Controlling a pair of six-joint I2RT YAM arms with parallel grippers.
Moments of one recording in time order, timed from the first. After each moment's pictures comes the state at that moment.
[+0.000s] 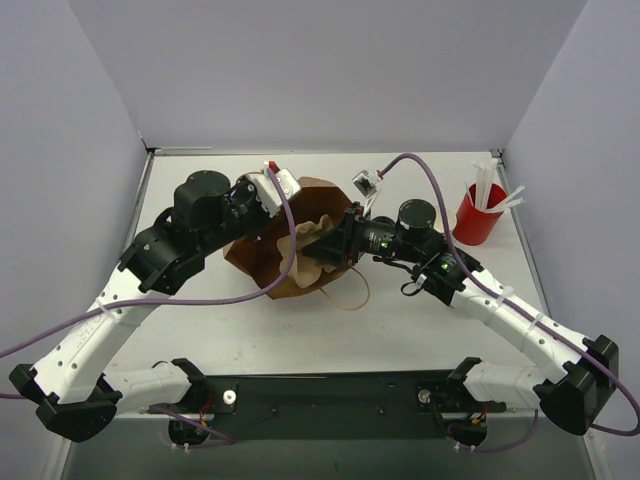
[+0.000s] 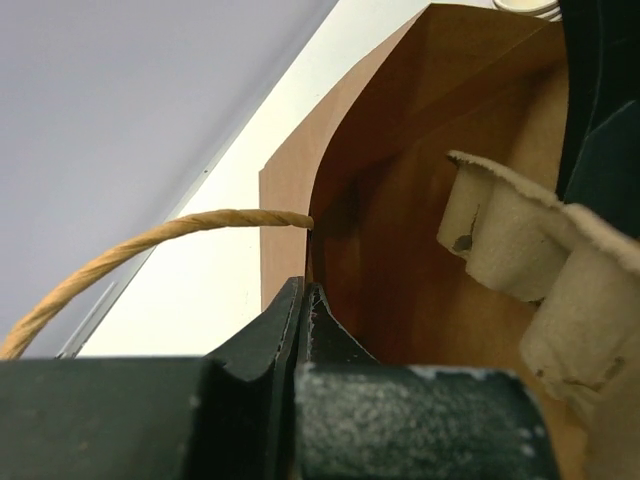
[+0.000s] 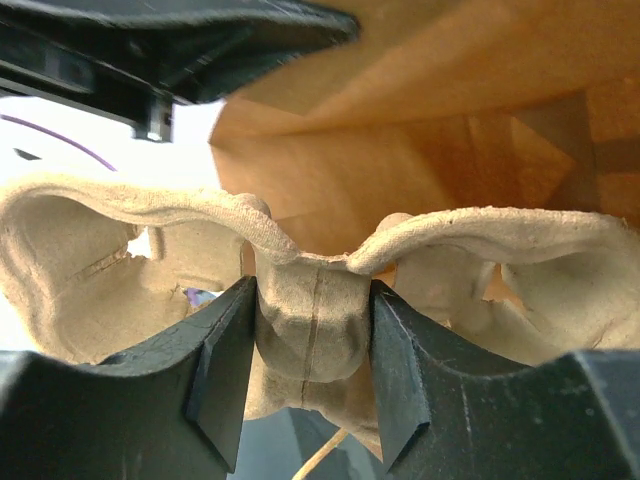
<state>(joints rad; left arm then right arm) -0.72 1.14 1.46 -0.64 -0.03 0.39 0.71 1.15 0.97 0.13 -0.55 0.69</state>
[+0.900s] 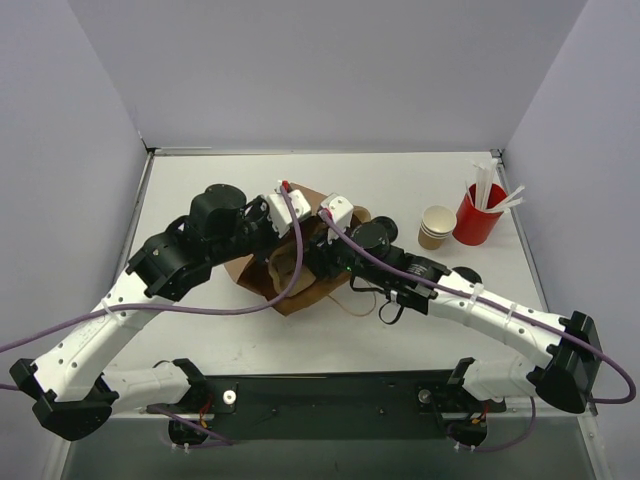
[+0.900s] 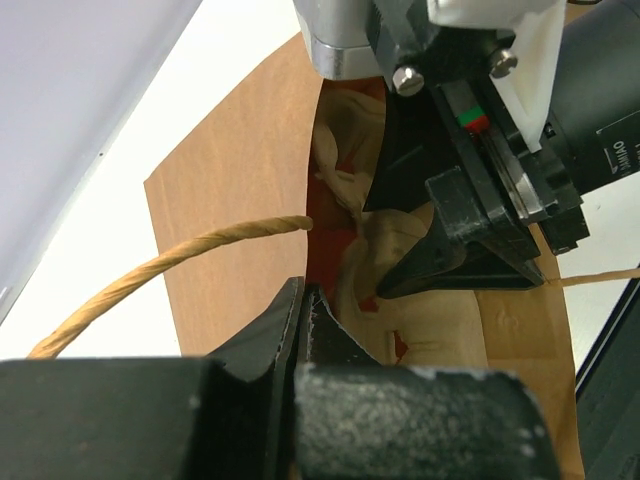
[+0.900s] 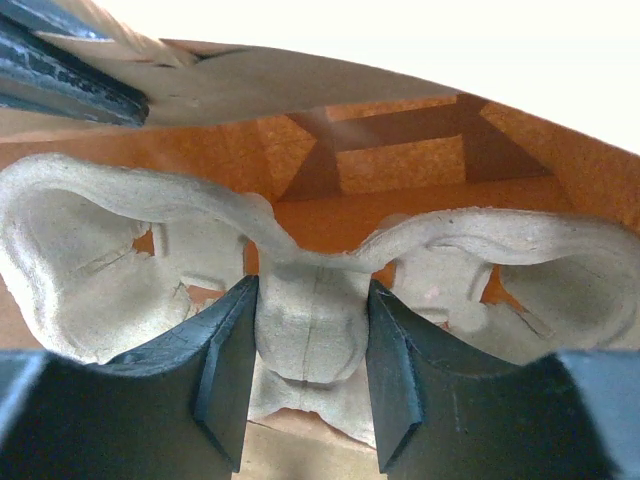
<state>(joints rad) -0.80 1.13 1.43 -0.74 0.05 0.31 0.96 1.25 0.99 -0.05 0.05 0.17</state>
